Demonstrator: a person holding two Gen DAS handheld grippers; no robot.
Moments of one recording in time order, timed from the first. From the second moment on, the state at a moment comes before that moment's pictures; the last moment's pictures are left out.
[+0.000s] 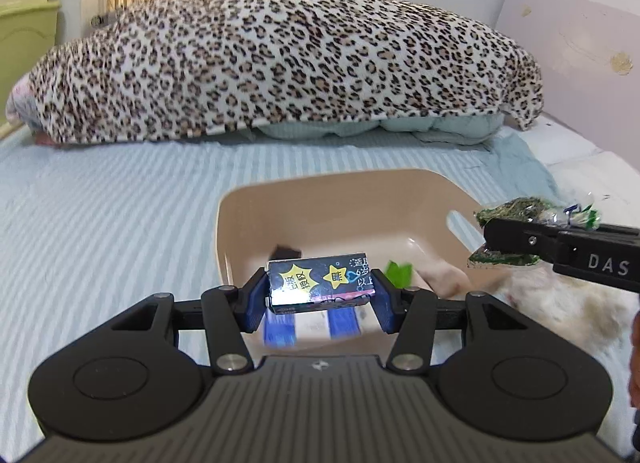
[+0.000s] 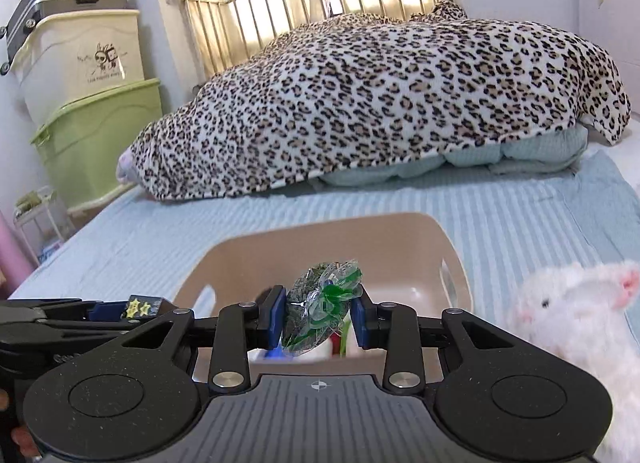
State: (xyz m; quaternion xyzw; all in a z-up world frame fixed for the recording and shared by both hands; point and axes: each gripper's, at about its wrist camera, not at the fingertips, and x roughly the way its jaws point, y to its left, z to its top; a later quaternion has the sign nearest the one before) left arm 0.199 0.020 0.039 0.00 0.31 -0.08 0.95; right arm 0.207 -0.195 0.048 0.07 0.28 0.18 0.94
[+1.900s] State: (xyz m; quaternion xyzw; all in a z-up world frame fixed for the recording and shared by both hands) left arm 0.138 0.029 0.057 0.01 0.37 -0.03 0.93; right arm 0.138 -0.176 0.055 0.00 0.33 0.12 0.94
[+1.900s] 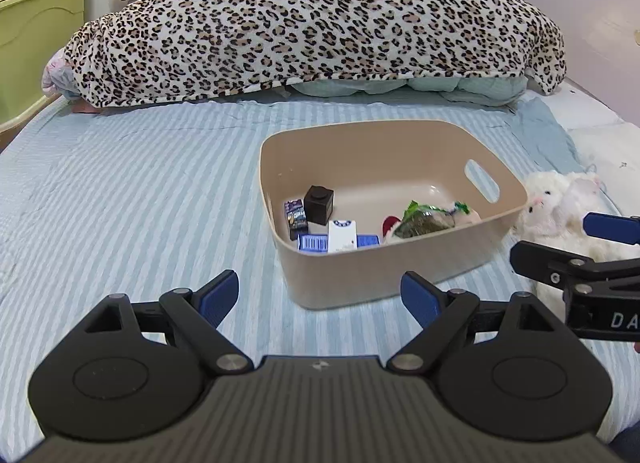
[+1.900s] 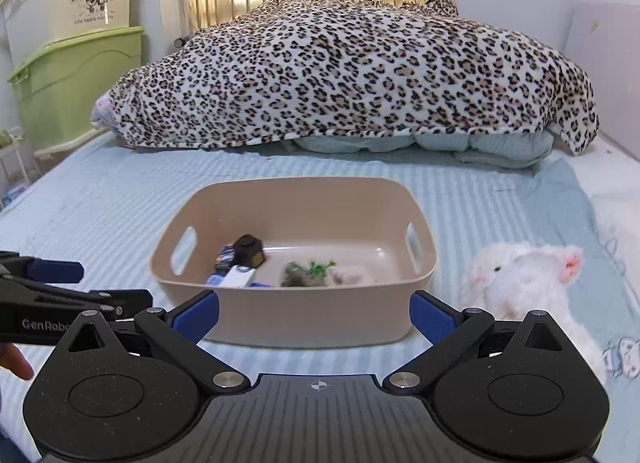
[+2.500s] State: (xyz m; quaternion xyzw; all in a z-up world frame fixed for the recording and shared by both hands) left arm 0.064 0.021 0.062 0.00 0.35 -0.04 0.93; right arm 0.057 -0.183 0.064 0.01 0.30 0.13 0.95
